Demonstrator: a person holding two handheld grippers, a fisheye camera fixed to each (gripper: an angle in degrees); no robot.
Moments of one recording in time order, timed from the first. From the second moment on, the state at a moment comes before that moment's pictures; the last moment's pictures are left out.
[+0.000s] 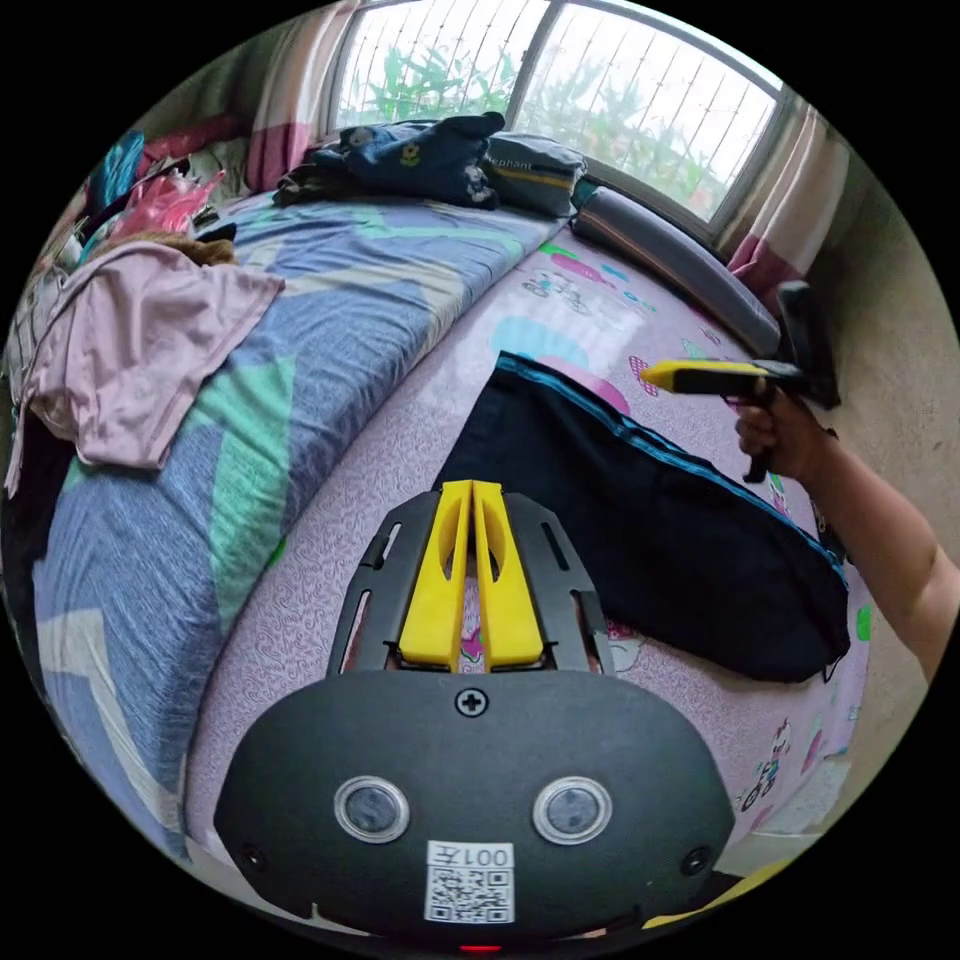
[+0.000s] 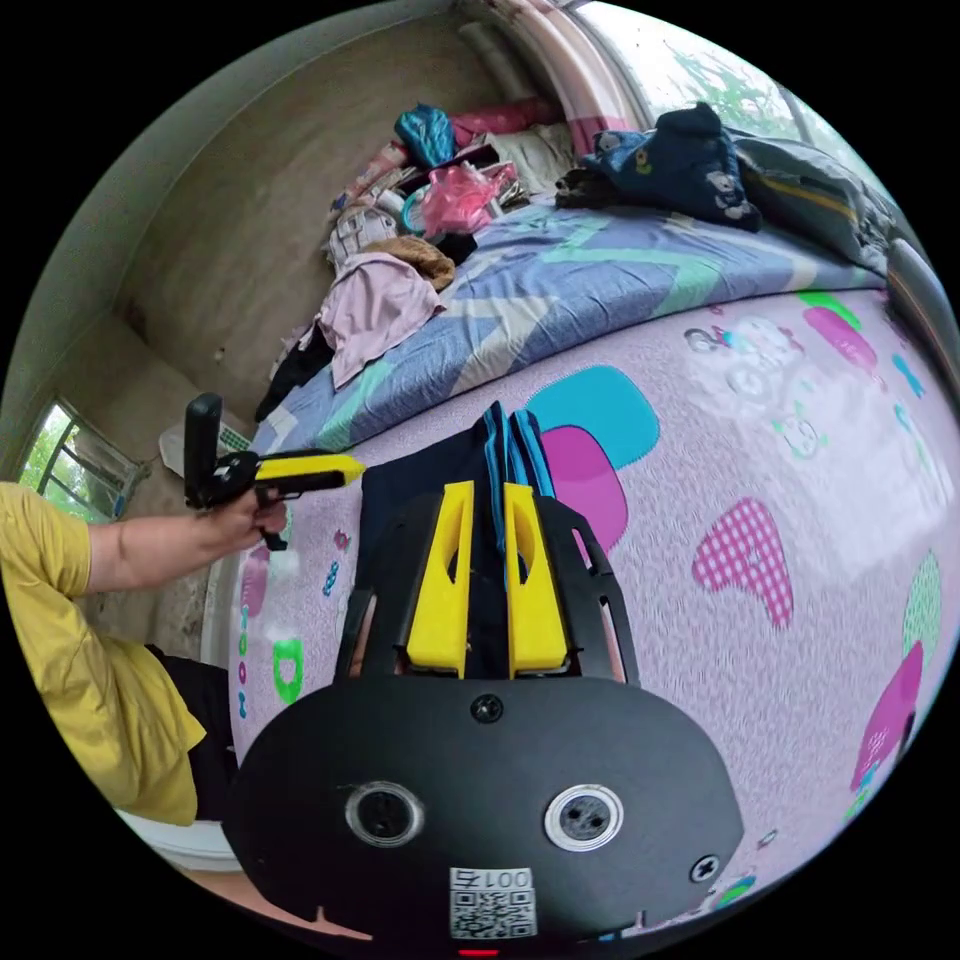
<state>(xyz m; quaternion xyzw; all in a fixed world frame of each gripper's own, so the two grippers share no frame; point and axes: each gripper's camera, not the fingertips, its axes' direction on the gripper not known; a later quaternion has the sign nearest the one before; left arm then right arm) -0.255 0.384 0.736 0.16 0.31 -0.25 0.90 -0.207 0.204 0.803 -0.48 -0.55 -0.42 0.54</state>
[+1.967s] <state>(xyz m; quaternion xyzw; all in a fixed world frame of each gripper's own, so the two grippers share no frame) -0.351 0.348 0.572 0.19 0.37 -0.23 0.88 -0.272 0.230 0.876 -0.56 -0.52 -0.44 0.47</state>
